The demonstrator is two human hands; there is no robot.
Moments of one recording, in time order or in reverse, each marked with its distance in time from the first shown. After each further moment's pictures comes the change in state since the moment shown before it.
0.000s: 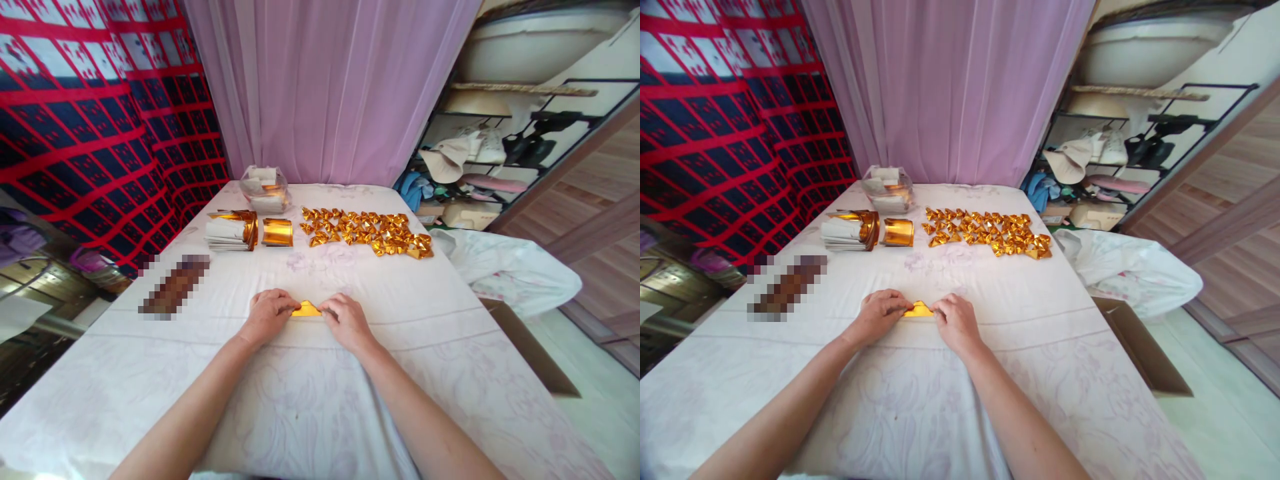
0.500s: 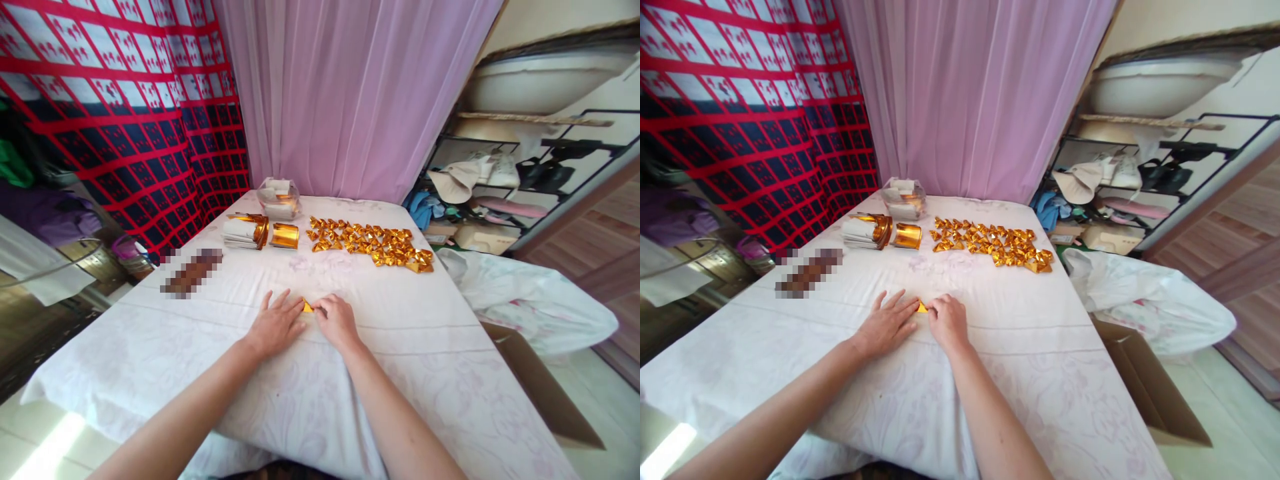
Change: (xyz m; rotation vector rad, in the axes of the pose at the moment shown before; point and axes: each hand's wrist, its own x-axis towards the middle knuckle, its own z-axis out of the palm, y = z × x) left_hand -0.030 0.035 0.019 0.282 -0.006 0.116; right_hand 0.002 -0.005 0.000 -0.060 0.021 -0.005
